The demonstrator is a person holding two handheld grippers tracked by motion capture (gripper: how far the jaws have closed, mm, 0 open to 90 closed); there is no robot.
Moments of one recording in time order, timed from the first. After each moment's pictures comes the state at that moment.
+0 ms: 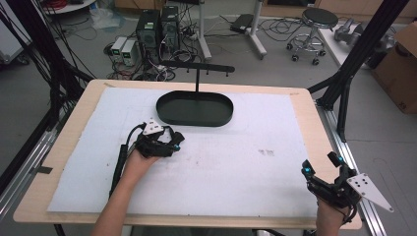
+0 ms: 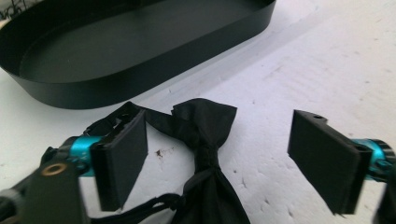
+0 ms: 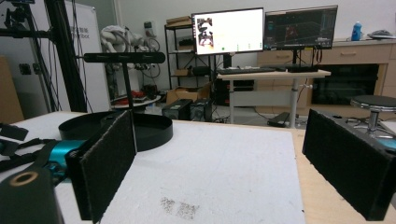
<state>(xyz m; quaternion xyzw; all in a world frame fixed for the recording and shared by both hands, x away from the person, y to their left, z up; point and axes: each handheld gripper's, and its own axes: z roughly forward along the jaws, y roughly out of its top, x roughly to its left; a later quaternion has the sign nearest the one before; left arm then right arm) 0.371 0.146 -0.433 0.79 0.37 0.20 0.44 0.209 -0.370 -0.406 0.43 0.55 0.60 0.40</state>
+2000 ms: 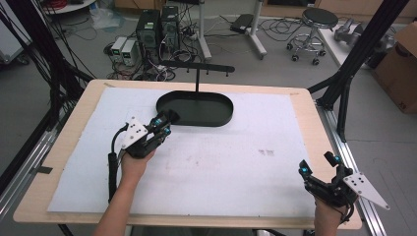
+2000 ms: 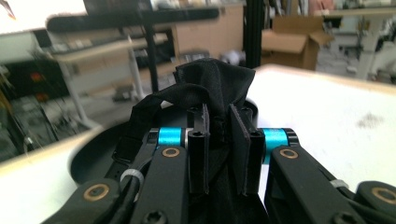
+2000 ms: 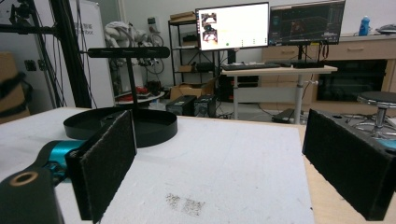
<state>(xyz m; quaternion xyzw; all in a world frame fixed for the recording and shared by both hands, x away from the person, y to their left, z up) 0.327 0.163 -0.388 0.67 0.29 0.33 0.60 0.212 -0.366 -0.409 0.42 0.56 0.60 0.39</state>
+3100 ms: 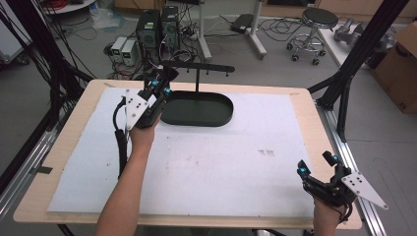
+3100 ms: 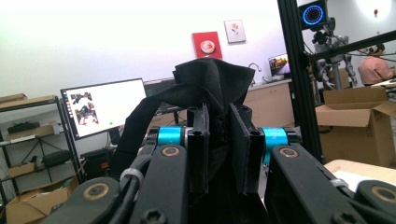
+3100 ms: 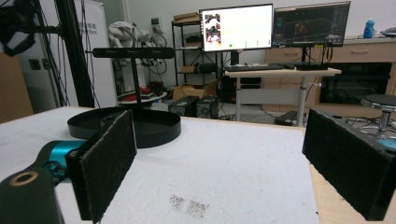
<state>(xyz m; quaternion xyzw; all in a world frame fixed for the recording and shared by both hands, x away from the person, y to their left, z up) 0.376 0.136 -0.326 0.55 0.24 0.47 0.64 0.212 -0.363 -0.408 0.42 0.56 0.60 0.39</state>
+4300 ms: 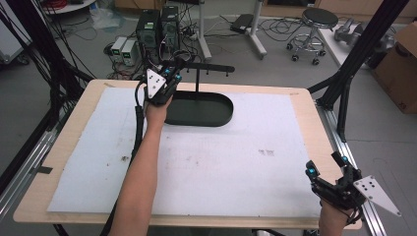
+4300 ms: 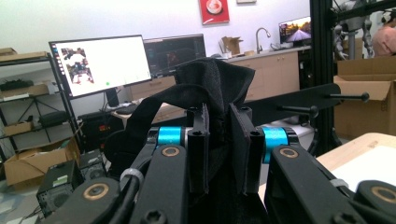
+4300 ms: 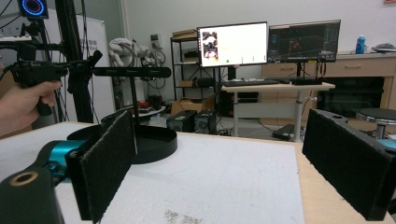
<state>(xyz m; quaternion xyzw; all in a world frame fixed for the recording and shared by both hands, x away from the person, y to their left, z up) 0.474 0.124 -0.360 0.59 0.29 0.44 0.60 0.202 -0.375 -0.399 0.40 0.54 0.62 0.40</state>
